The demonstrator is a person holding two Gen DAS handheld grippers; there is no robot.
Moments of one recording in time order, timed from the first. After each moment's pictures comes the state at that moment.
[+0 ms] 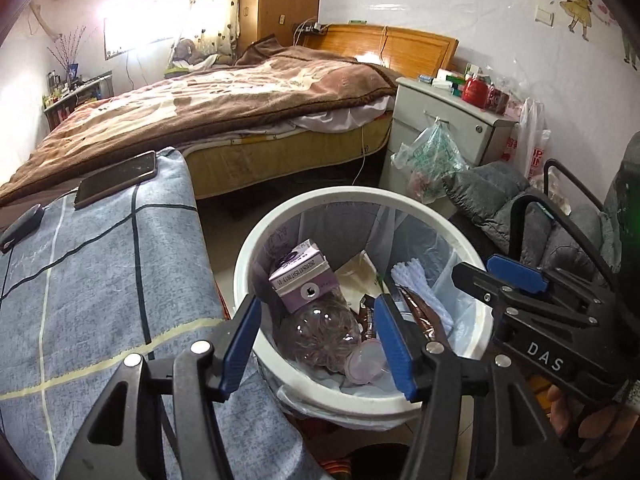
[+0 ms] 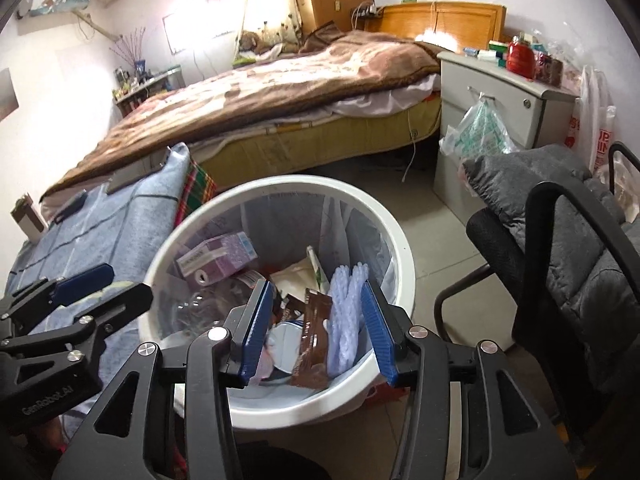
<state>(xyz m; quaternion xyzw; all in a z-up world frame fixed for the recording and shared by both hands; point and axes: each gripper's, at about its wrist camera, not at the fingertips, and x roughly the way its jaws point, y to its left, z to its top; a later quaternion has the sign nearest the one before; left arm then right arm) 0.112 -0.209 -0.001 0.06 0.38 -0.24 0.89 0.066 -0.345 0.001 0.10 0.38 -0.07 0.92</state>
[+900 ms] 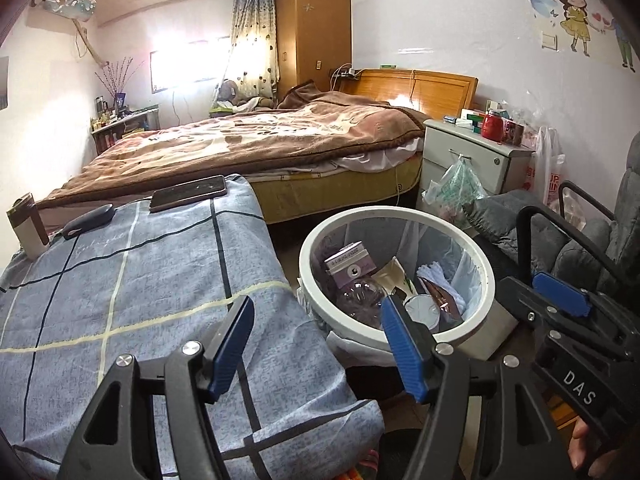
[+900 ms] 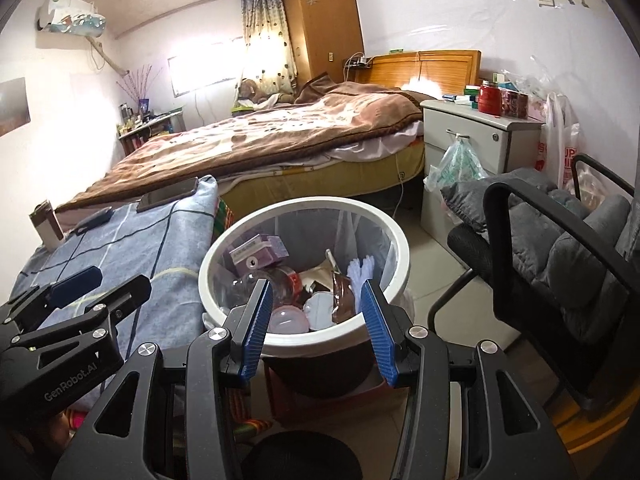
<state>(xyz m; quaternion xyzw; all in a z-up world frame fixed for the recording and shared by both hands) 0.043 -0.155 0.014 0.05 0.30 -0.18 0.94 0.002 -0.296 0.016 0.09 0.30 -0.11 0.94</state>
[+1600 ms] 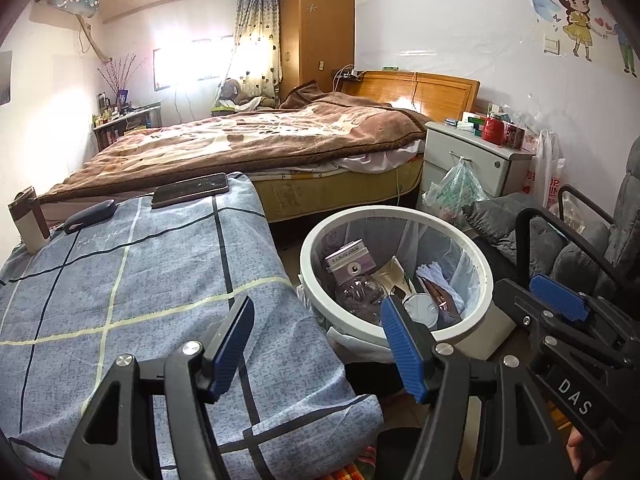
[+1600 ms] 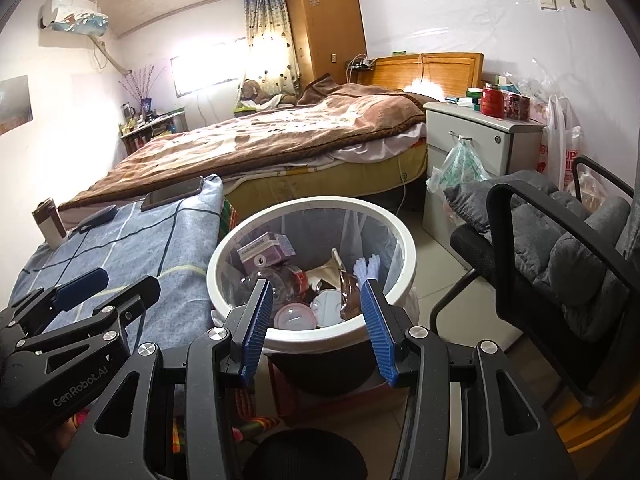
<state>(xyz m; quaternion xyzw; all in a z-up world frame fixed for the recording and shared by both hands) 0.037 -0.154 0.011 0.05 0.30 -0.17 0.94 -0.002 -0.285 0.017 0.09 0.29 -0.11 0.95</state>
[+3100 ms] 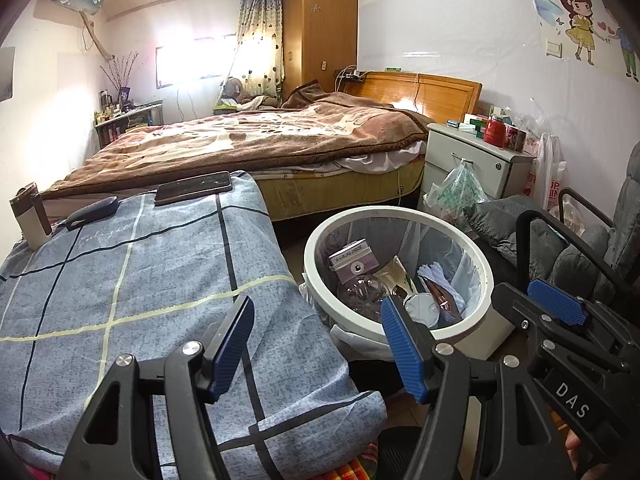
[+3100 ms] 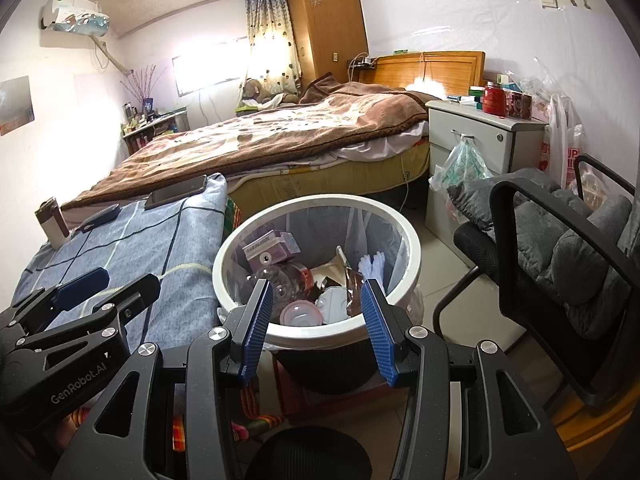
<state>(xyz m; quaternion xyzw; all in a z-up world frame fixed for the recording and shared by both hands) 0.036 -0.149 0.013 0.04 0.30 -0.17 0.94 -0.004 -0.280 0.018 0.09 0.30 -0.10 0.95</state>
